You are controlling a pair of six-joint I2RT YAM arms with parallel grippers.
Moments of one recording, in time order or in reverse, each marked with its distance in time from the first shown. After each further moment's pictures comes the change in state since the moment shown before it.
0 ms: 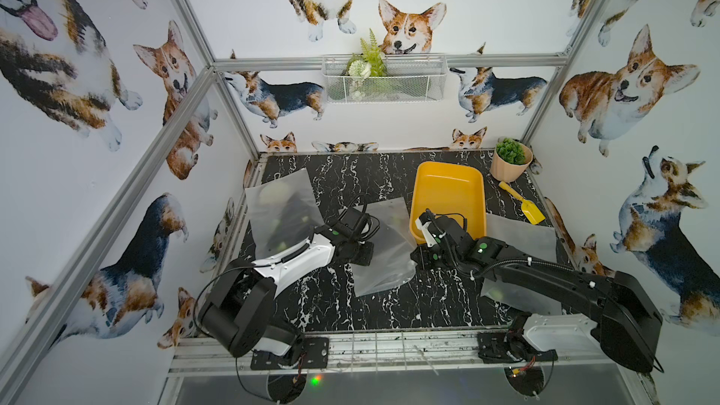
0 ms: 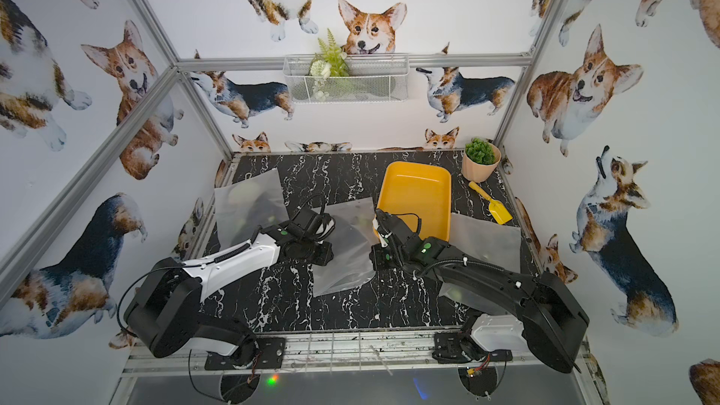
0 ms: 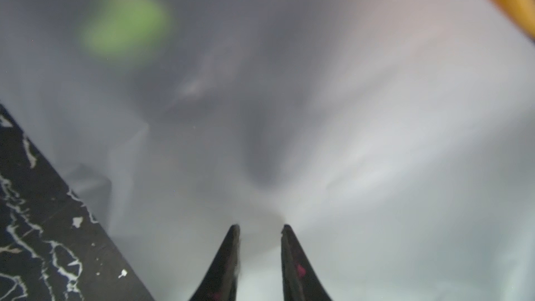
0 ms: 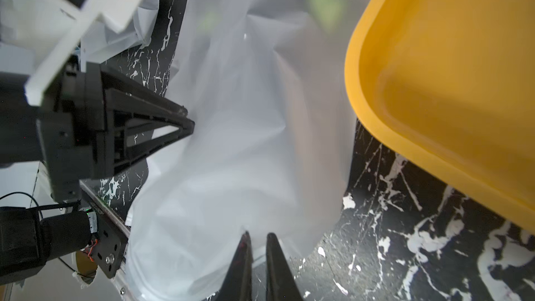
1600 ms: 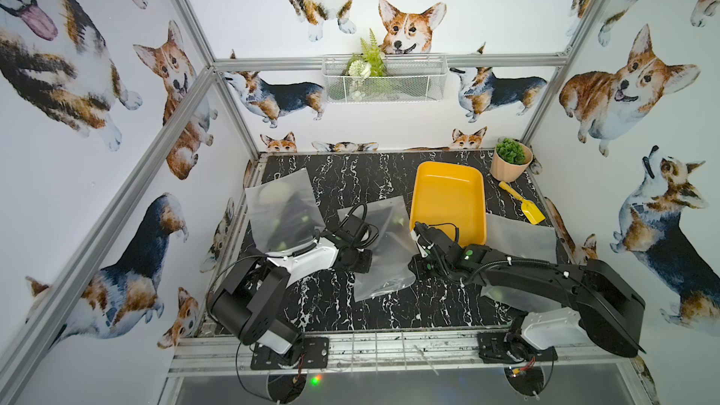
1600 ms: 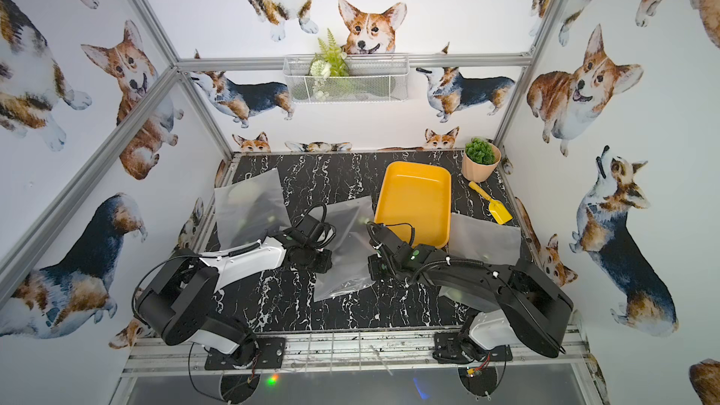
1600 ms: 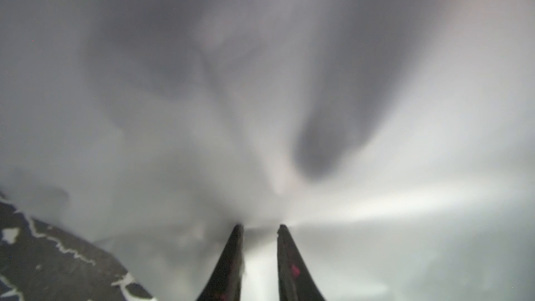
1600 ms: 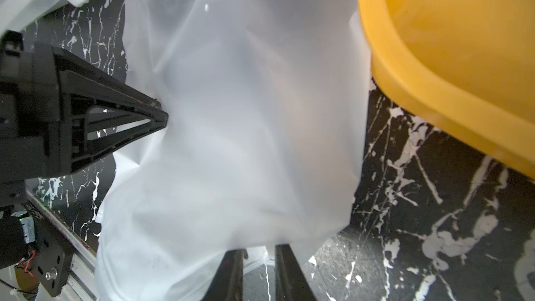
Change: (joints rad) left arm 0.005 0.071 -0.067 0.082 0.013 -0.028; right arm 0.064 0.093 -0.071 0.066 0.080 0.021
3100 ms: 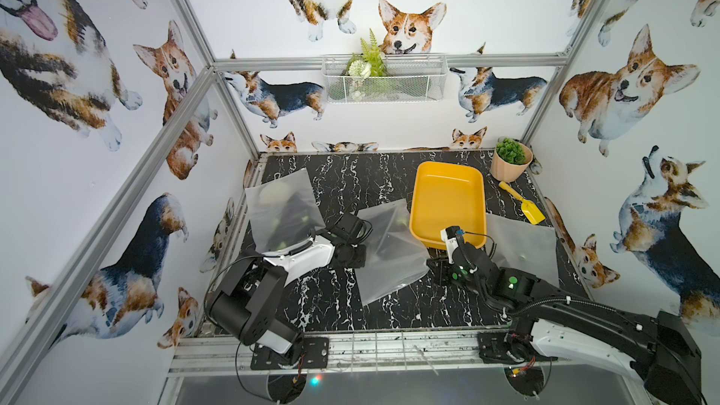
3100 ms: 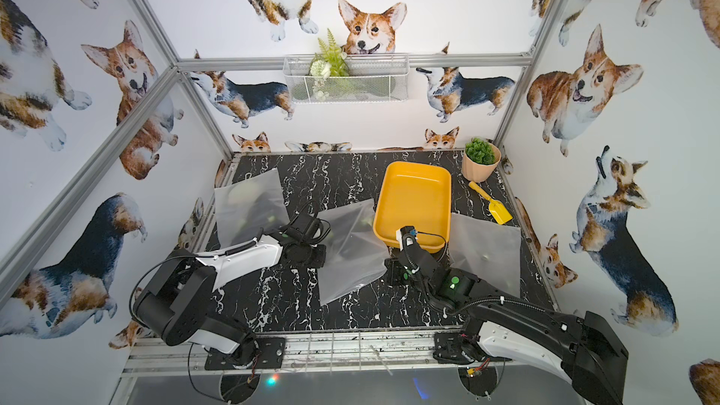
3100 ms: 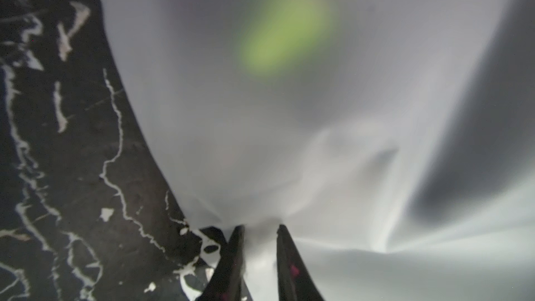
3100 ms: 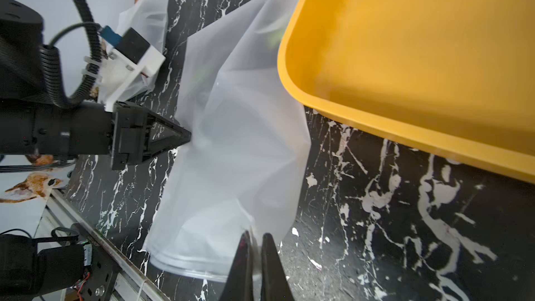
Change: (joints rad) left arm 0.052 -0.023 0.016 -0.021 -0.091 -0.074; right arm 0.039 -0.461 -0.210 0.016 0.178 0.143
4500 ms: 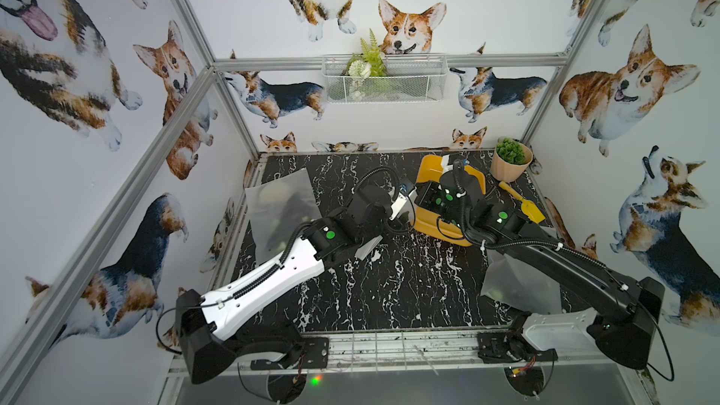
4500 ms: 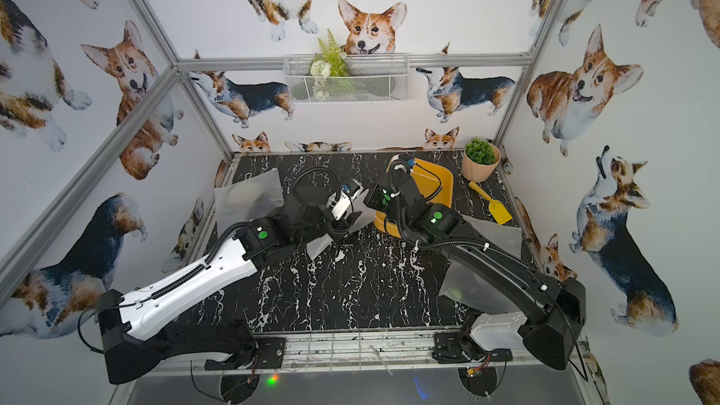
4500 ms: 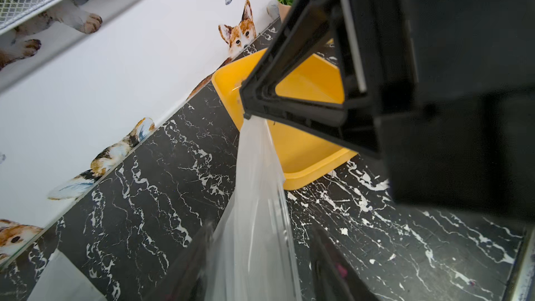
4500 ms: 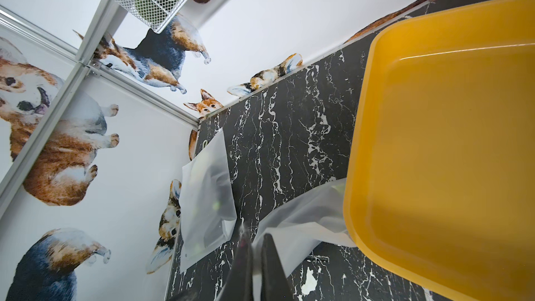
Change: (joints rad) left arm -0.359 -0.222 0.459 -0.006 -0.286 0.599; right arm -0.132 0.382 0.752 -0.122 0.133 0.132
